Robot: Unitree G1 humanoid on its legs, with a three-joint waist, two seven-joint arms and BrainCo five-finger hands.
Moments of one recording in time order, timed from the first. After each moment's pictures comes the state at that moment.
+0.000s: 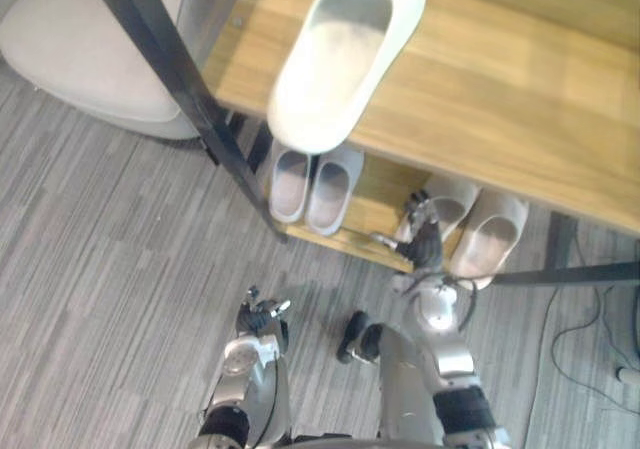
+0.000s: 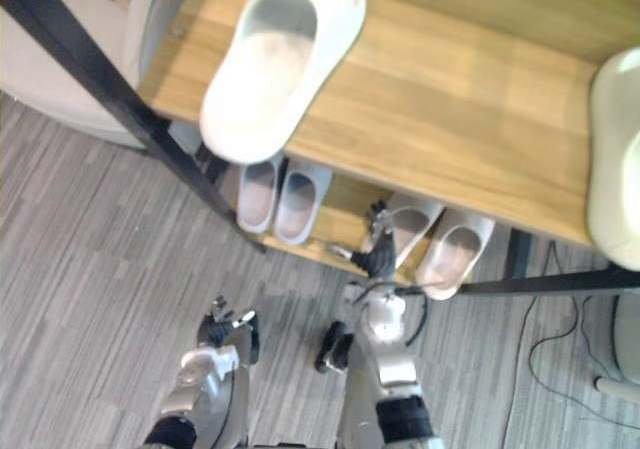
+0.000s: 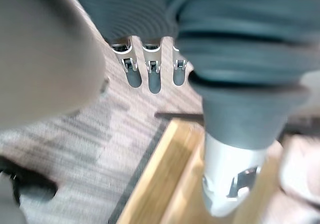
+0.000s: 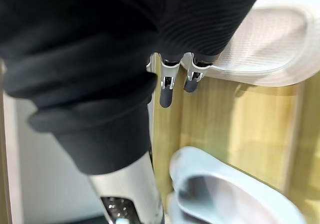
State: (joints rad) left arm -0.03 -0.01 0.01 0.72 -0.17 -0.12 0.15; right arm 0.02 0.03 0.10 0.07 0.00 -0.11 -0.24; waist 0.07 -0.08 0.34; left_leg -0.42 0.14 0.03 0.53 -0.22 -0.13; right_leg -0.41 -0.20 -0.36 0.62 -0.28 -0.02
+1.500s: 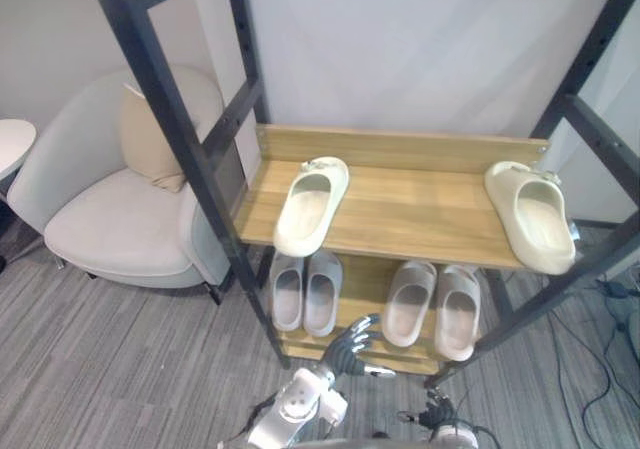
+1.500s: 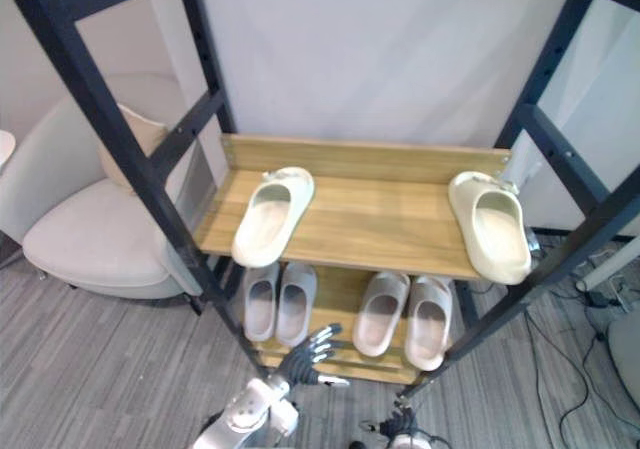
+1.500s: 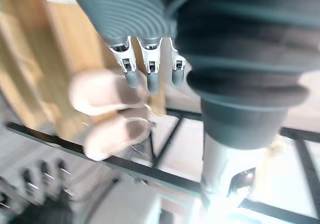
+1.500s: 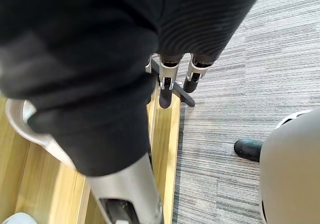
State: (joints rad) left arm 0.09 0.12 -0.71 0.20 -0.22 -0.12 -0.10; right arm 0.16 -0.04 -0.07 0.87 -0.07 -0.07 -0.16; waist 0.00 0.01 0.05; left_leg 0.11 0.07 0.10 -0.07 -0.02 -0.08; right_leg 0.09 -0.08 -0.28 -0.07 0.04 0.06
